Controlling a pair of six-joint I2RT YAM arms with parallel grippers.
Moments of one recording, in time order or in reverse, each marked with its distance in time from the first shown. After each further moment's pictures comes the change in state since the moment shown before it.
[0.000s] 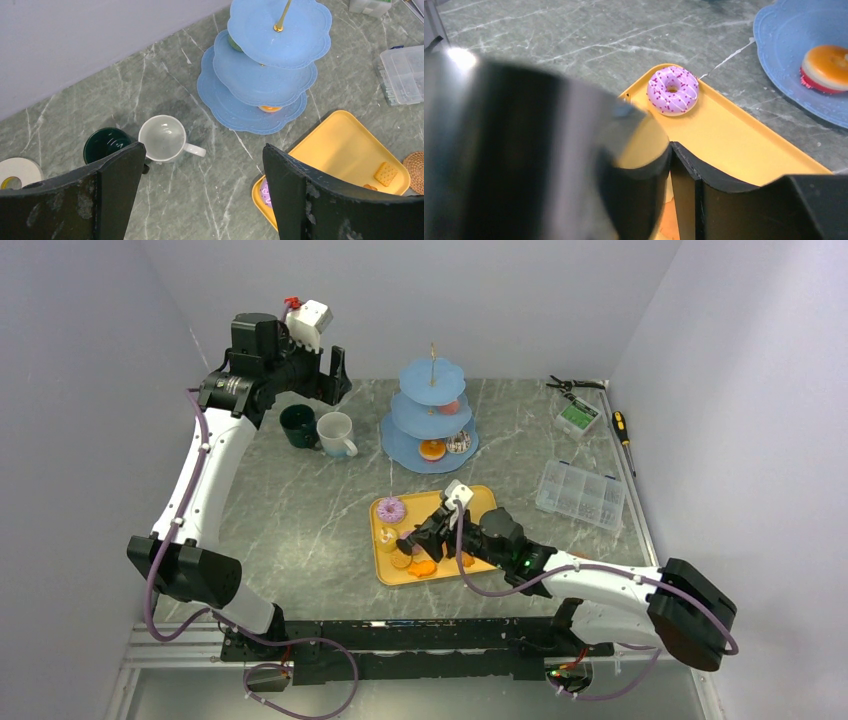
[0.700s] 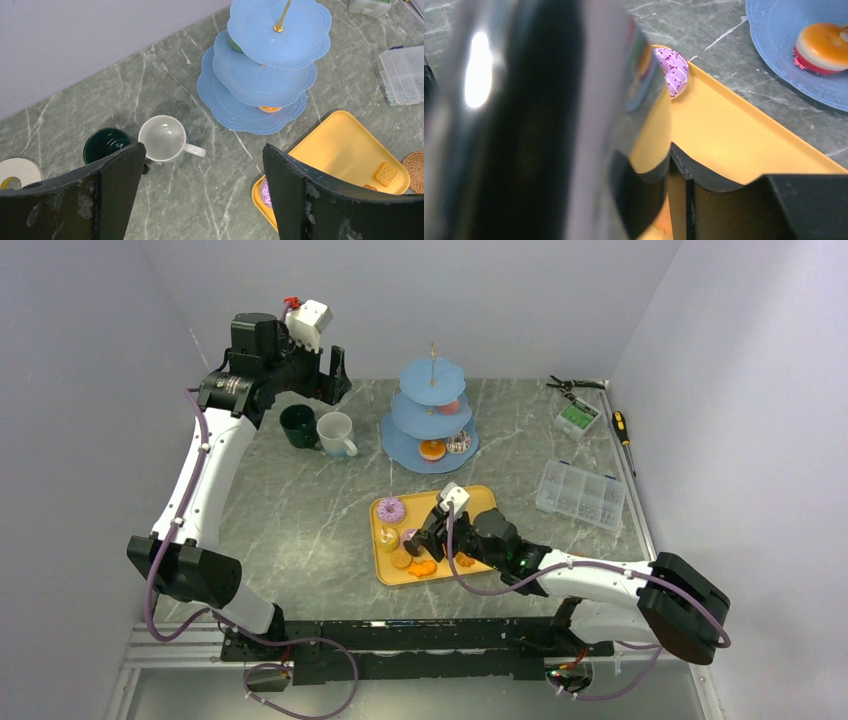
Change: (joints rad) left arm 0.002 0.000 0.000 0.002 0.003 -0.001; right arm 0.003 0.053 0.000 -0.023 0.053 -0.026
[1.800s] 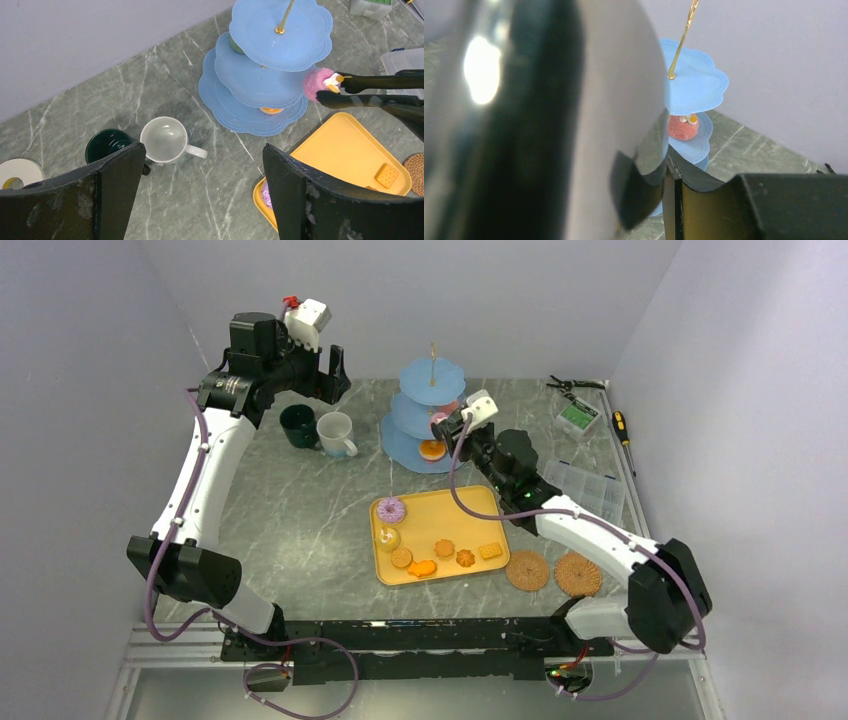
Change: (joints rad) left arm 0.005 0.000 0.000 0.007 0.000 0.001; right arm -0.324 0.119 0.436 -0.004 0.072 -0.241
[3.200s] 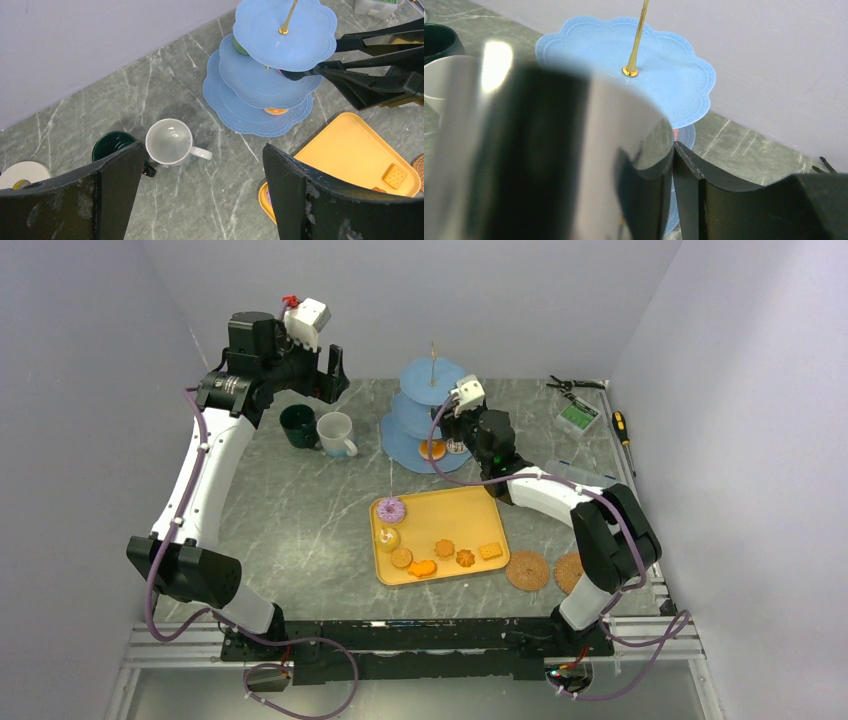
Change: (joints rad) left arm 0.005 0.000 0.000 0.006 0.000 0.022; right arm -0.109 0.375 0.143 0.190 0.011 -0.018
